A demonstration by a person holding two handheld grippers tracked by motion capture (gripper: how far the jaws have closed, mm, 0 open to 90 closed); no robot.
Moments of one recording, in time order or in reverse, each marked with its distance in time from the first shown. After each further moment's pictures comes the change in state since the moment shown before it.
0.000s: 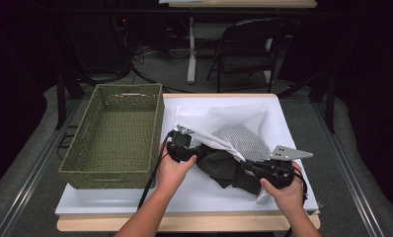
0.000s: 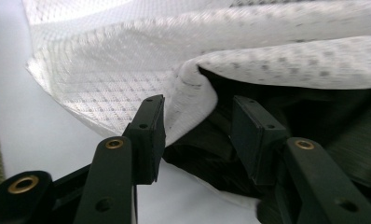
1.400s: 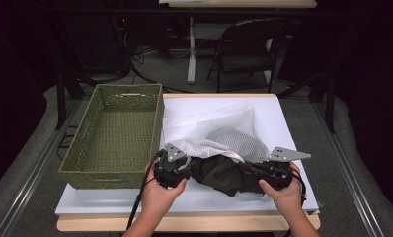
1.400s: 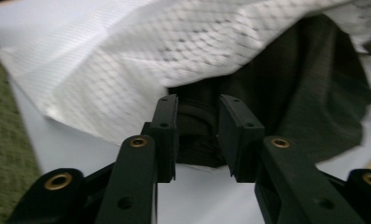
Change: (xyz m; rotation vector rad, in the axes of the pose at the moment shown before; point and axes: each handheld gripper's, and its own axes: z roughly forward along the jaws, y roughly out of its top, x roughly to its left) left arm -0.026 -0.045 -0.079 -0.065 -0.070 0.099; right arm 0.001 -0.003 0.003 0.007 0.007 -0.007
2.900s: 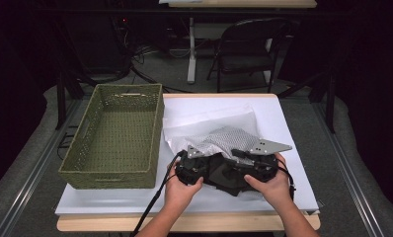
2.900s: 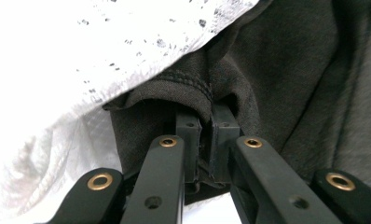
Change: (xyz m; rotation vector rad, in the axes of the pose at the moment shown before) left arm -0.012 0.001 0.068 0.029 -0.123 -0.037; right arm 0.011 0.024 0.033 0.041 -0.049 -0.141
